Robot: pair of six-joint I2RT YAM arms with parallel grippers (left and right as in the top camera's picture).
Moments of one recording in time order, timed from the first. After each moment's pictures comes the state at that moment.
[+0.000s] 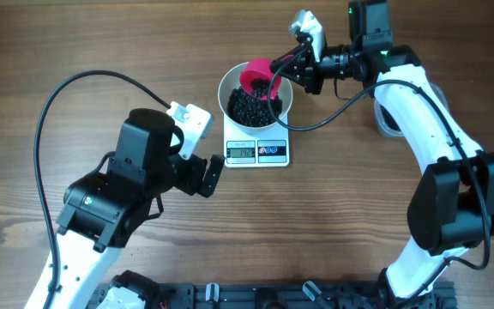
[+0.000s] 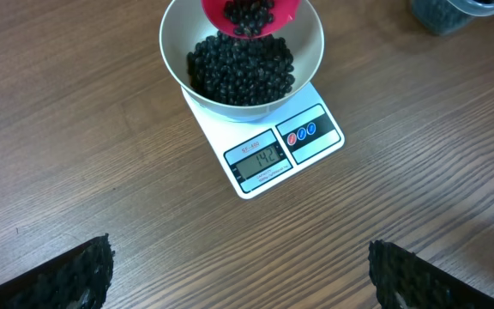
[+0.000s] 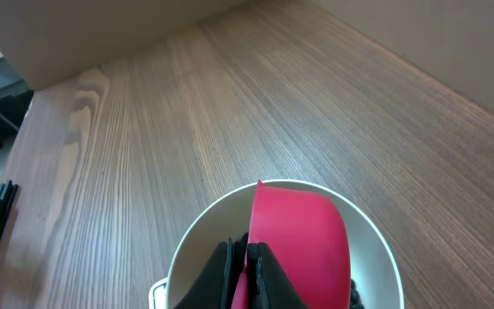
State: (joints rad) left arm -0.42 1.04 1.11 -0.91 0.09 0.05; right arm 0.19 1.90 1.54 -0.49 -1.00 -0.50
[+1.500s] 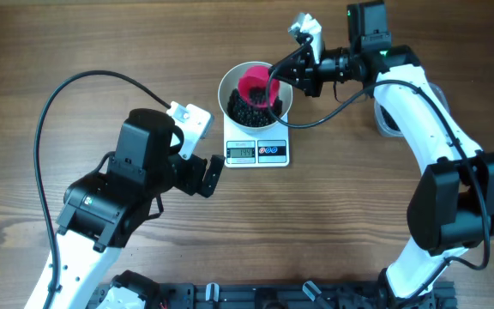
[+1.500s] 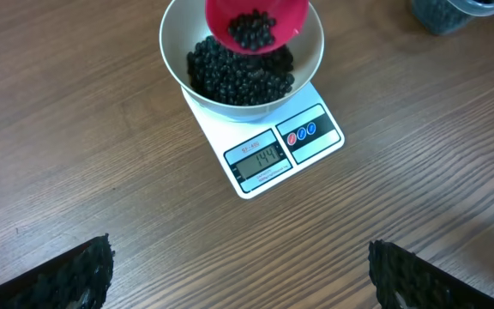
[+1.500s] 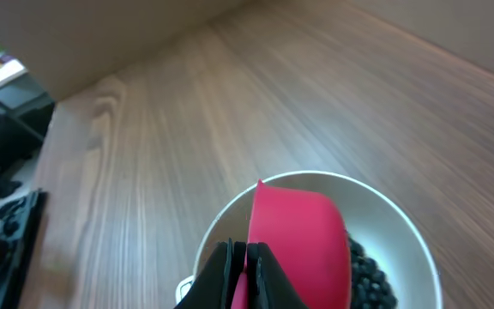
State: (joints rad) left arm -0.42 1.04 1.11 -0.91 0.09 0.05; right arm 0.19 1.90 1.54 -0.53 -1.02 -0.45
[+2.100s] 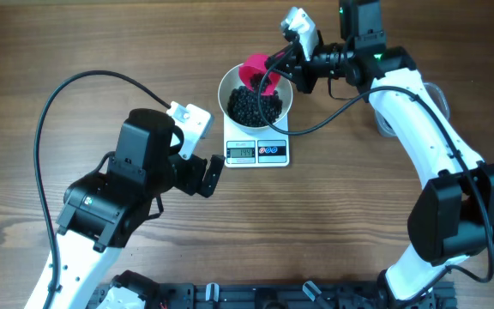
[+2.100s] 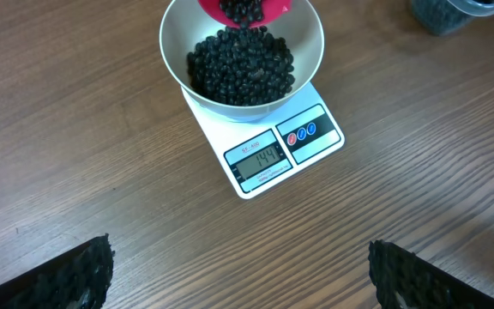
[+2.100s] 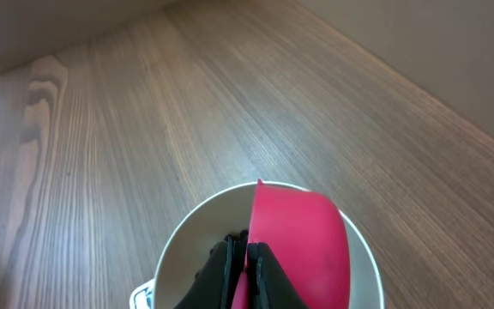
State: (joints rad) left arm -0.42 1.04 1.11 -0.91 0.09 0.05; right arm 0.24 1.85 1.54 -0.49 -0.85 -0.47
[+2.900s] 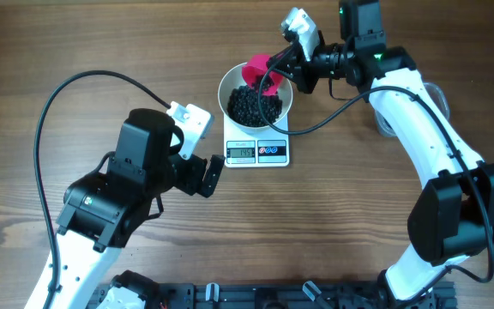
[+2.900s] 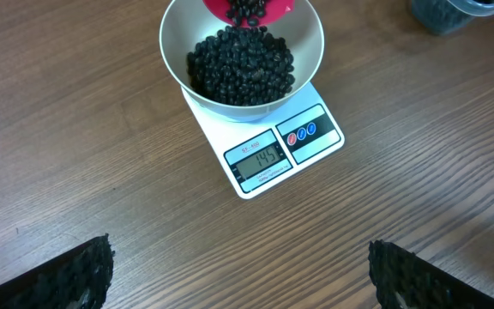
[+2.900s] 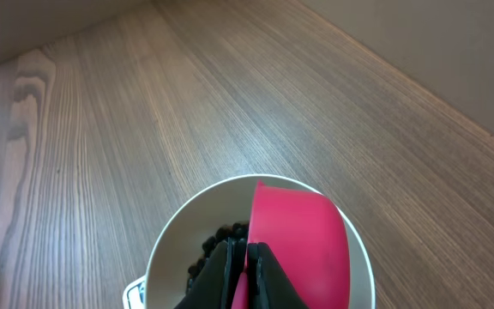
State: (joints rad) left arm -0.42 1.04 1.11 -0.91 0.09 0.05; right arm 0.24 1.85 1.54 -0.48 -0.81 -0.45
